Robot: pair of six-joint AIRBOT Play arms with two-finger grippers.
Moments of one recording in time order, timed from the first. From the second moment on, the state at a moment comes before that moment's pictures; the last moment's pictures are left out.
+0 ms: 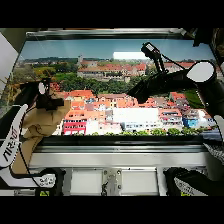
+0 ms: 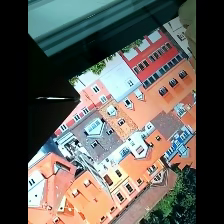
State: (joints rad) left arm 0.04 -1.49 1.18 1.67 -1.11 -1.71; right arm 0.25 -1.20 1.36 -0.80 1.25 0.91
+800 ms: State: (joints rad) left arm -0.62 -1.08 1.72 1.52 -0.92 -1.66; right arm -0.08 -1.09 1.48 -0.91 1.17 1.26
